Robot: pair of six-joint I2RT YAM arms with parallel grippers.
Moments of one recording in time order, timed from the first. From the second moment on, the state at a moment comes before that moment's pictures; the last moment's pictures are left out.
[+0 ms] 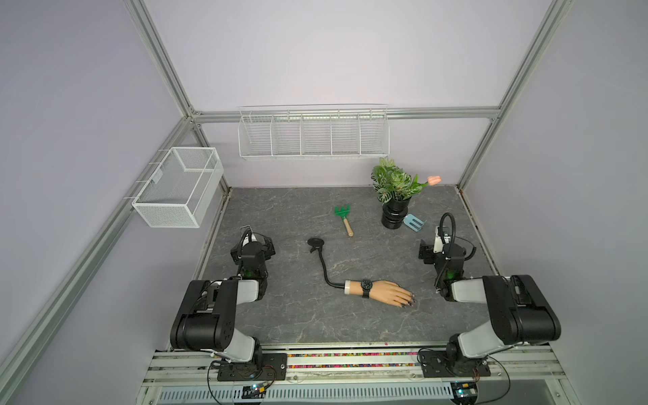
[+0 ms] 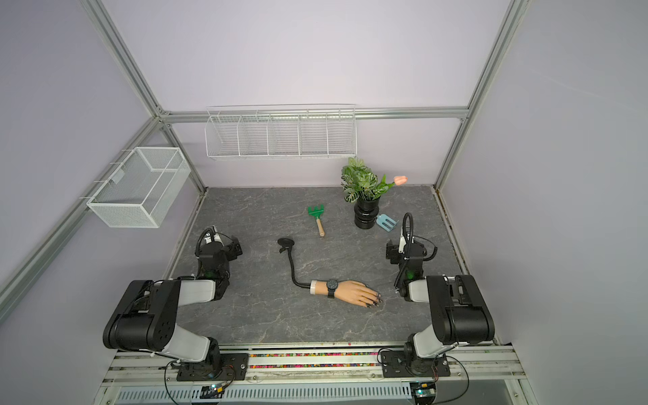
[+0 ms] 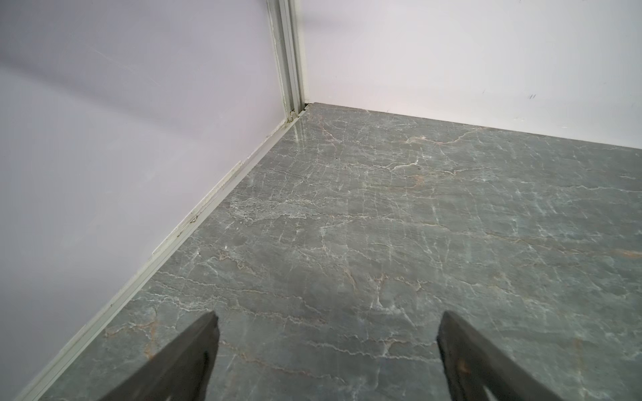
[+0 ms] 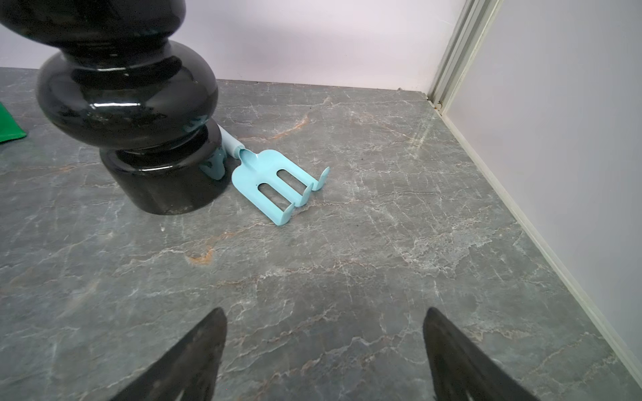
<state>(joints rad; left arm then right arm) -0.09 1.52 0.40 0.79 -0.39 -0.10 0.04 1.54 0.36 0.82 0.13 -0.03</state>
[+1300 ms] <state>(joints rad) -0.16 1.24 0.42 0.60 -0.33 -0.03 0.24 0.81 0.65 -0.12 0.02 0.37</state>
